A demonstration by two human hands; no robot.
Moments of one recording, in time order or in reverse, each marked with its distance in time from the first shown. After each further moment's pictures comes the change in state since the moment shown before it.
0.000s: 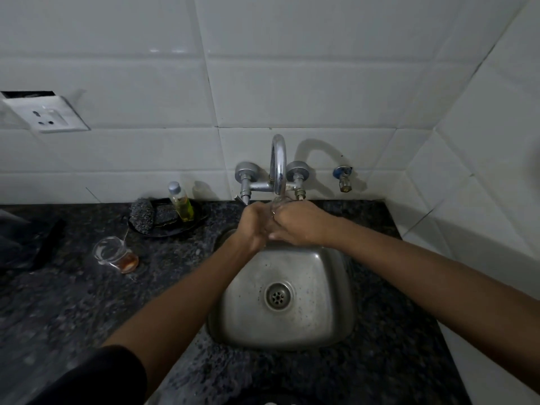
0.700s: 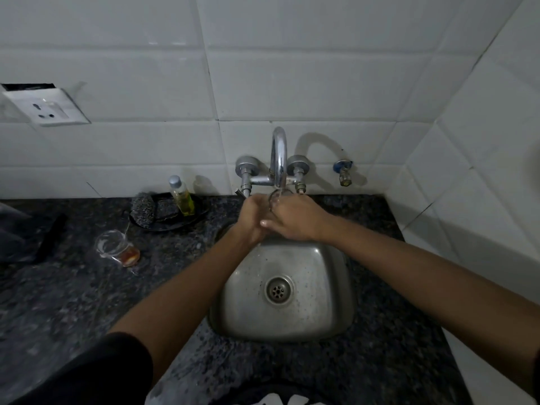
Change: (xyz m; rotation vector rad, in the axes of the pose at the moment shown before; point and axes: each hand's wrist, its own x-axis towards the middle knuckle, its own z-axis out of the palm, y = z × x) left_hand -0.010 0.005 0.007 -0.011 0.028 0.022; right_hand 0.004 -0.011 0.008 -0.053 0.091 0.062
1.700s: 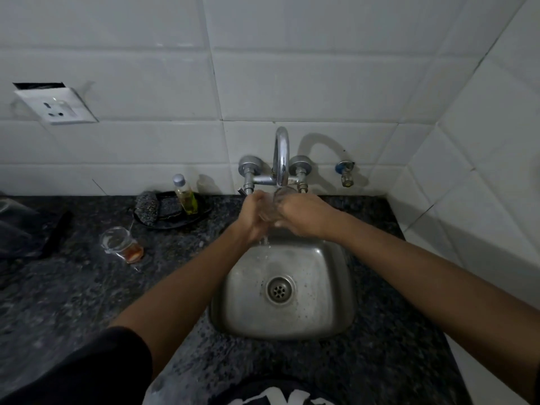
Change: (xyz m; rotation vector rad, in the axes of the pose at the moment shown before) left_hand 0.006 0.001 -0.010 0.079 -0.035 0.011; right_hand -0.006 0.011 -0.002 0.000 -0.056 -0.052
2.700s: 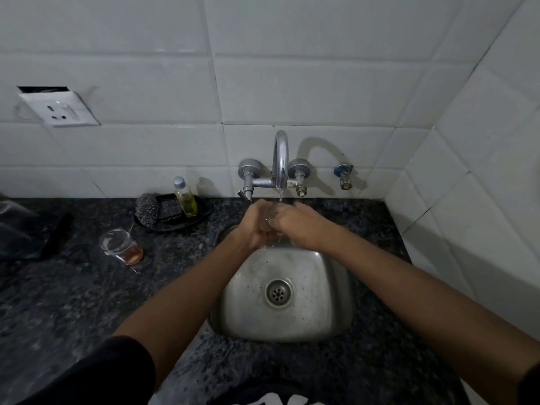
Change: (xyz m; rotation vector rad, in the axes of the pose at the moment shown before) left_hand -0.007 -0.012 0.001 0.003 0.081 -0.142; right_hand -0.003 -0.013 0.021 0.024 -0.026 0.029
